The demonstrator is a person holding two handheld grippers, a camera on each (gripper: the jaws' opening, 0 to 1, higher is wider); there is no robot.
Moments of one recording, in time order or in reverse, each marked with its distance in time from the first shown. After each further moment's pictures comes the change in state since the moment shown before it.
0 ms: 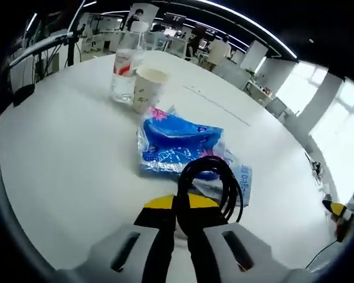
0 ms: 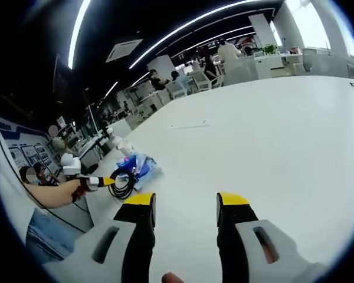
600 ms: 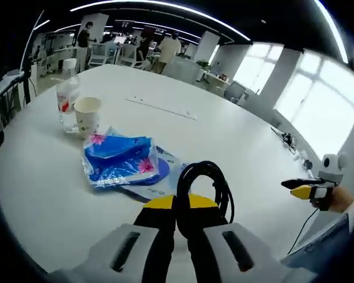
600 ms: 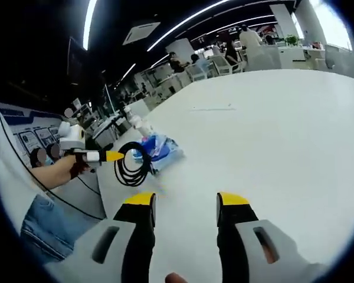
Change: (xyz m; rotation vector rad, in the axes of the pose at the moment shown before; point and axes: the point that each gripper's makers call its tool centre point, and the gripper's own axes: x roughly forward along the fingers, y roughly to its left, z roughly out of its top) left arm -0.026 -0.088 0.013 0.172 0.002 -0.255; right arm 0.035 0.051 -0.023 -0.088 0.150 0.173
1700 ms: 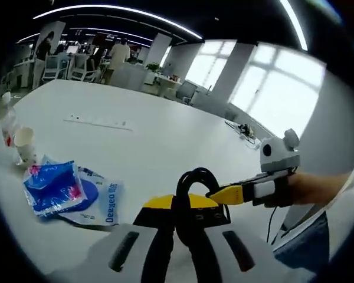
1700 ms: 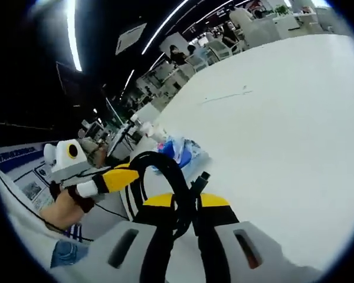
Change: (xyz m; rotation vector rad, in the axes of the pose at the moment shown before) left arm 0.016 -0.098 0.014 0.143 -0.027 -0.278; right arm 0.040 0.022 0.015 0.287 0.022 0.103
